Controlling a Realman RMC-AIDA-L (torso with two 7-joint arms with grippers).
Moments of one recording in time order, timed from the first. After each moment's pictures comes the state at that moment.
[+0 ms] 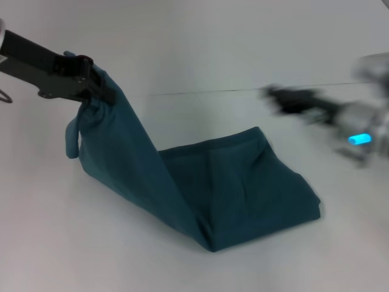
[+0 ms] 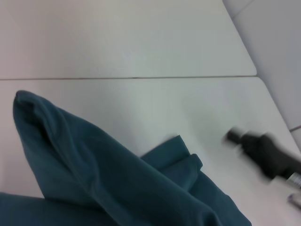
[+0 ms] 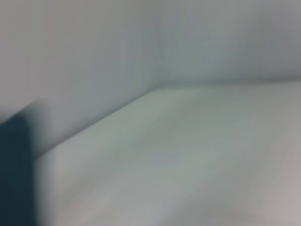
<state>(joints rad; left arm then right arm) -1.00 -1.91 0.69 0.98 2.48 1.77 -2.79 0.68 2.09 -0.83 -0.43 -1.52 -0.87 1.36</state>
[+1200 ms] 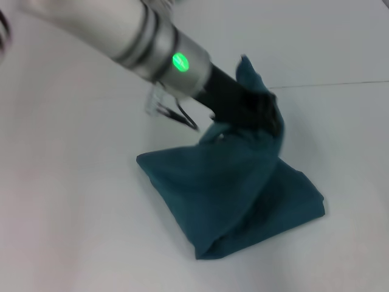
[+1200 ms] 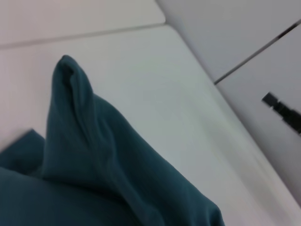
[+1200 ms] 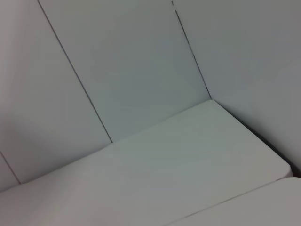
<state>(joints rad) -1.24 -2.17 0.92 0.75 2.44 1.42 -2.80 0.24 1.94 -0.46 -0.60 -1.49 -1.06 1.52</state>
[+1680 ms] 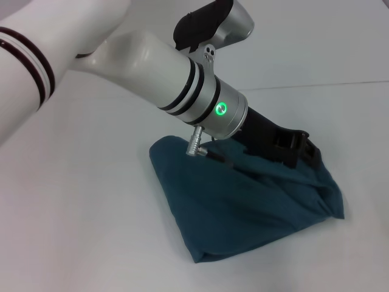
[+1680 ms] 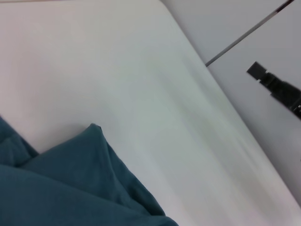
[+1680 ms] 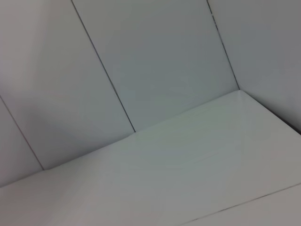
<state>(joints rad) -1.22 -2.17 1.22 0.59 2.16 1.20 -2.77 0.29 1.96 -0.47 -0.60 -1.54 -1.06 1.53</state>
